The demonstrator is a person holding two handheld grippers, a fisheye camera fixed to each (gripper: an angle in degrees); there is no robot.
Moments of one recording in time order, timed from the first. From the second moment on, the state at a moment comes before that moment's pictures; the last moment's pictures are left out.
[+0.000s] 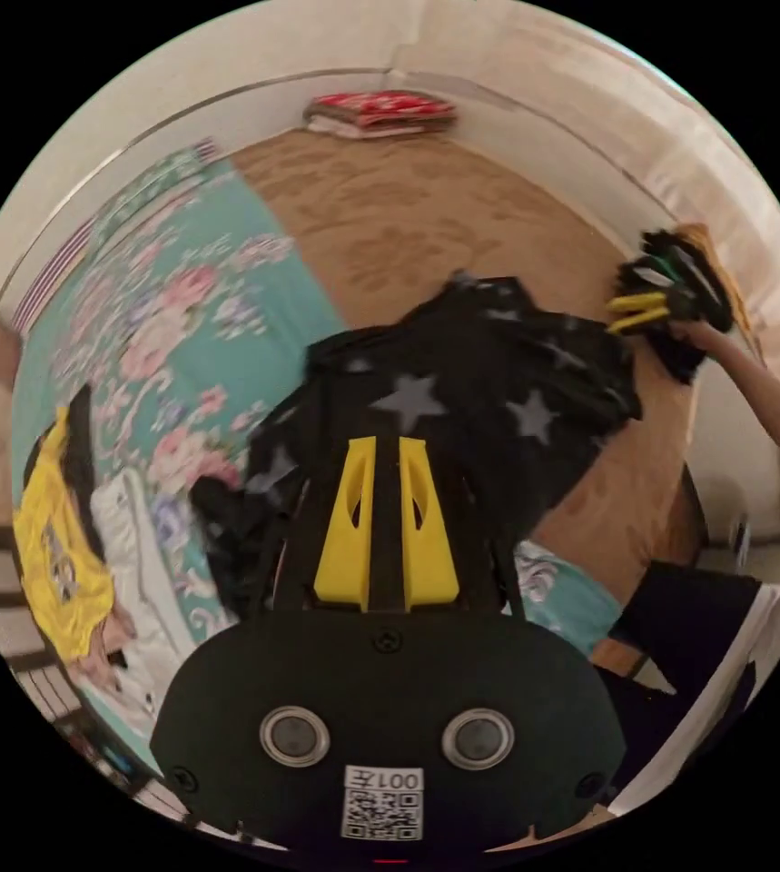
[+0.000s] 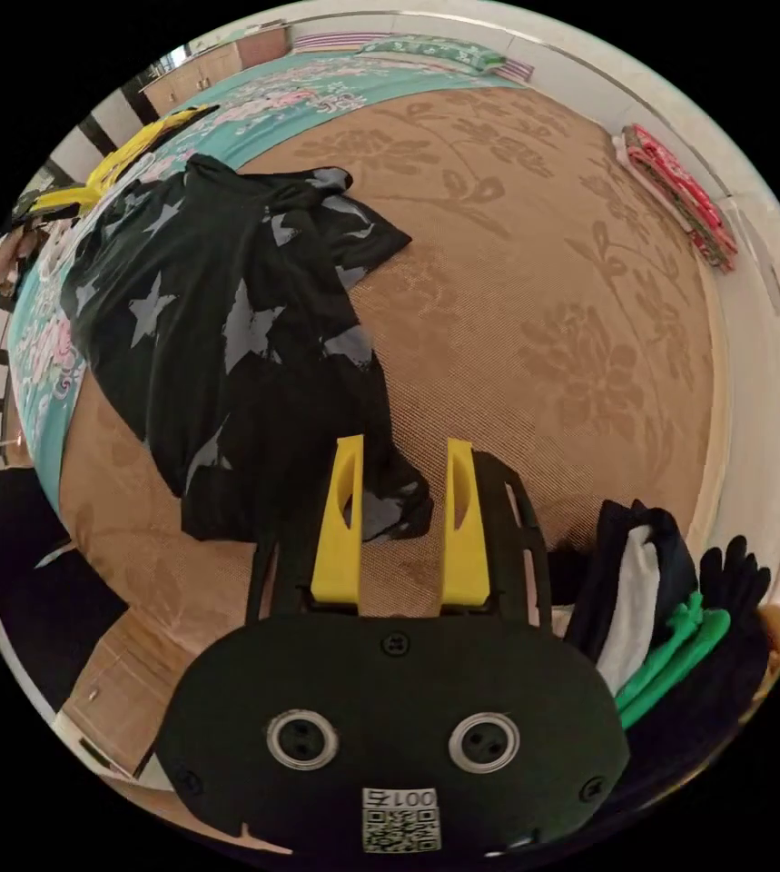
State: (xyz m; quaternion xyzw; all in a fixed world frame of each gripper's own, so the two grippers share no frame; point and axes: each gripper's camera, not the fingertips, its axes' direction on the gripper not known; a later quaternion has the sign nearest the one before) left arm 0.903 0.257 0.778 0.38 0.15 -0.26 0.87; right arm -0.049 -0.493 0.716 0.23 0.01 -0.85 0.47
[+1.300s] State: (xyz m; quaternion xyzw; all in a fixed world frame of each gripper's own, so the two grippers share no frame) left arm 1.001 0.042 0.728 0.38 0.20 -0.09 0.90; right arm -0.122 -0.666 0.658 0.05 -0.11 -0.81 0.58
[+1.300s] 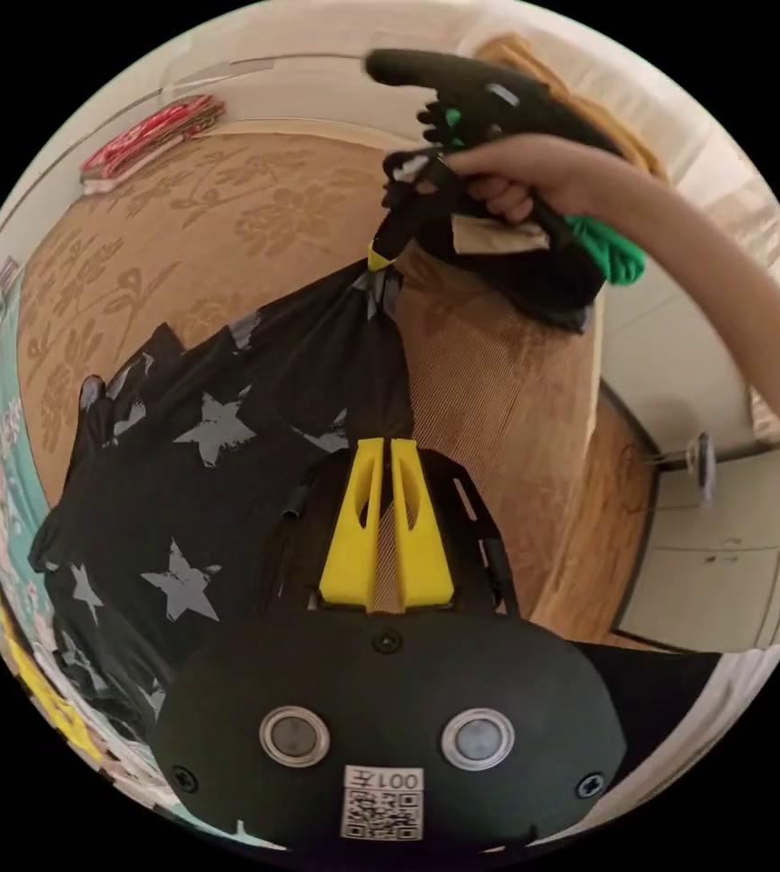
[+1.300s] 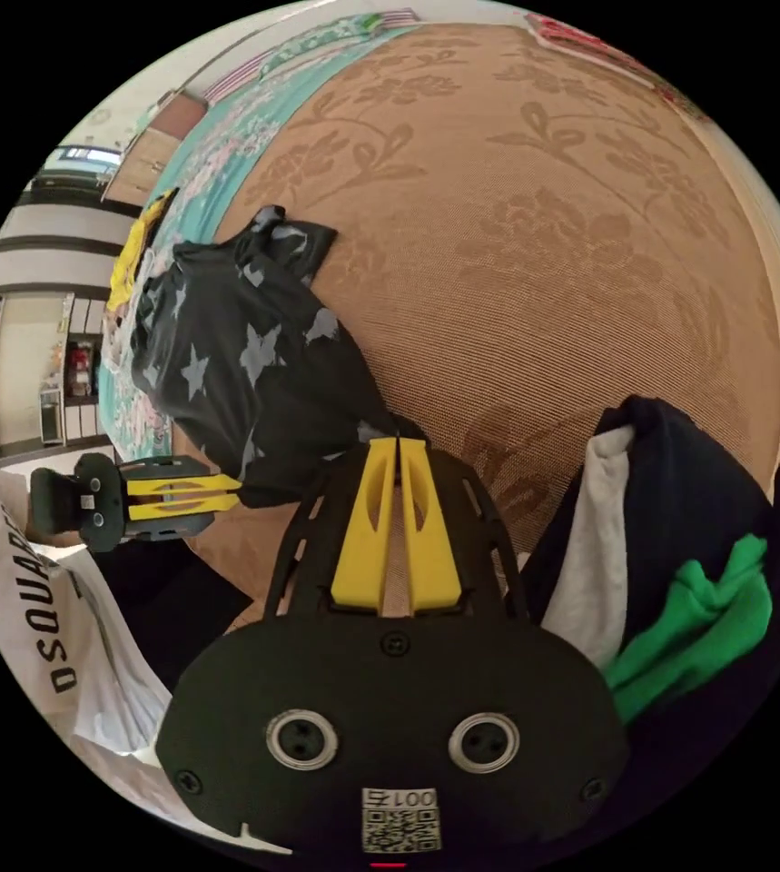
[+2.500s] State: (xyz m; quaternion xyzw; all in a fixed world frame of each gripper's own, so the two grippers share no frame) left arm 0.664 0.159 0.744 0.44 0.38 -0.17 0.80; right arm -0.013 -0.429 0.830 0.09 -0.25 -0.83 0.50
